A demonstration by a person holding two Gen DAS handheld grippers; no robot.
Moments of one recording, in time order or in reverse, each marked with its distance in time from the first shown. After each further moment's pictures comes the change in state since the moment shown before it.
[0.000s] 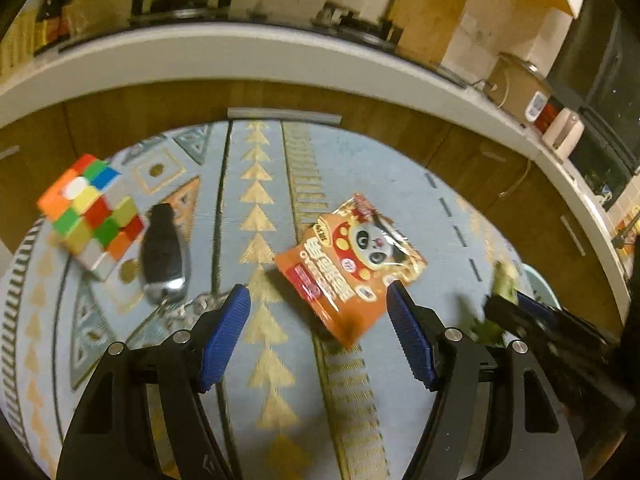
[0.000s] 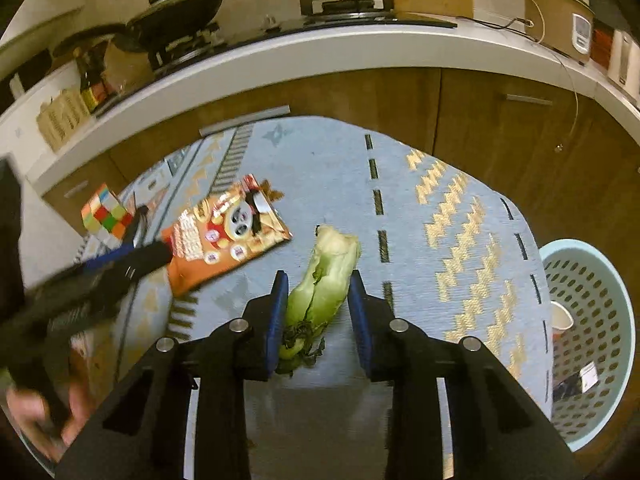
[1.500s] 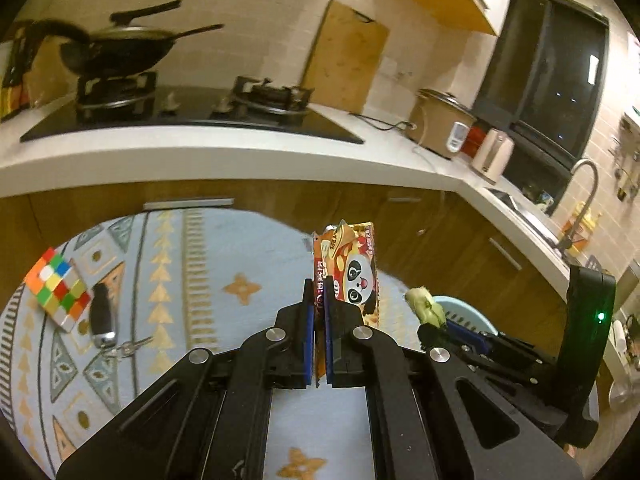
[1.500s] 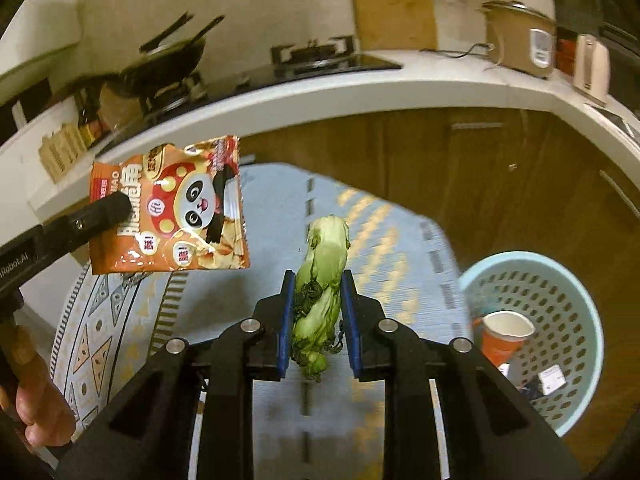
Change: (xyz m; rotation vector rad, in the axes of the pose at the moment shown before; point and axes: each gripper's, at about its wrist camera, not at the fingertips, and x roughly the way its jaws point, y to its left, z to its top) left arm -0.083 -0.101 0.007 0.122 -0.223 -0.179; right arm -0.072 -0.052 -0.010 0.057 -0.153 -0.042
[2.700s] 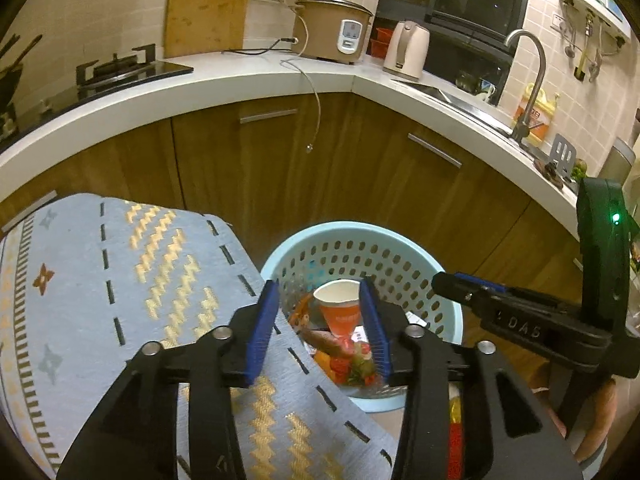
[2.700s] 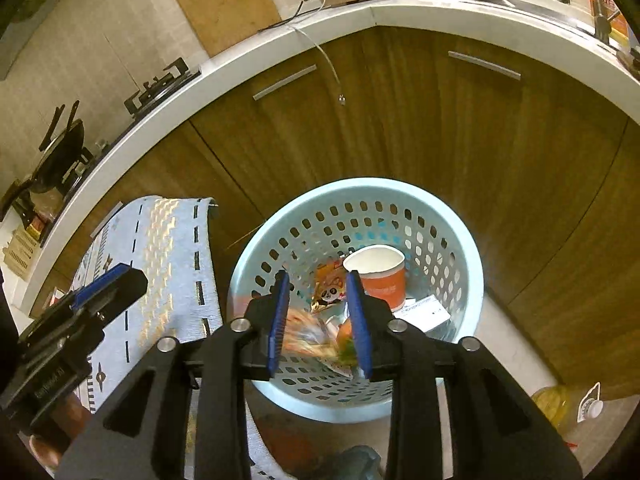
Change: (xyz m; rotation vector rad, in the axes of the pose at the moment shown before) left arm 0.107 -0.190 -0.070 0.273 0.214 -0.122; right arm -0.056 -0.223 -0.052 0.381 0.066 -0.109
